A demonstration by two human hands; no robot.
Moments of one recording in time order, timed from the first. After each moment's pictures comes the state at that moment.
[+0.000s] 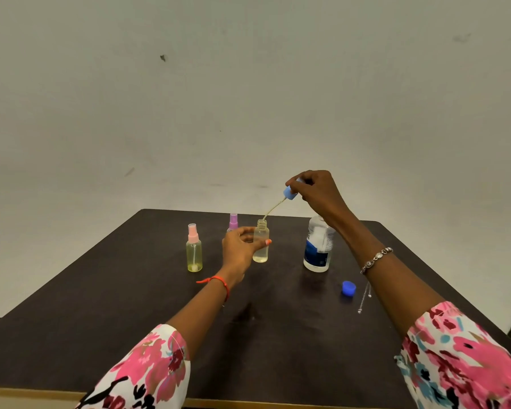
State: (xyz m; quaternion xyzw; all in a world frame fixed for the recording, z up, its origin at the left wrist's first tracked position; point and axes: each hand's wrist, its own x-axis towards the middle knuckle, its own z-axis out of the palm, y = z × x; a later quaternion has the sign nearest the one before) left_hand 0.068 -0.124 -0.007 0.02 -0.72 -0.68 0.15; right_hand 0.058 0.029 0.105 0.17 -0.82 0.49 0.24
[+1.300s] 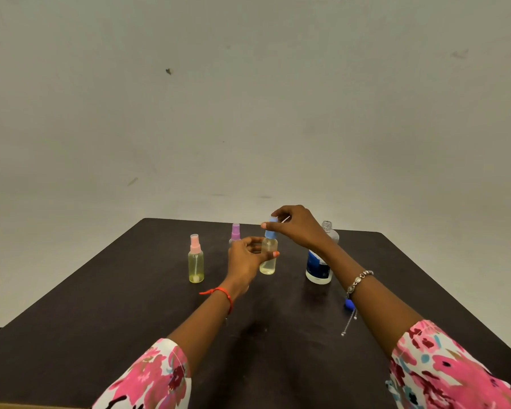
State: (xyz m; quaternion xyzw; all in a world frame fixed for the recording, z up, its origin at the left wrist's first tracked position) left_hand 0.077 -0.120 0.001 -0.02 -0.72 -0.68 0.13; right_hand 0.049 0.005 0.069 0.18 -0.89 0.39 0.14
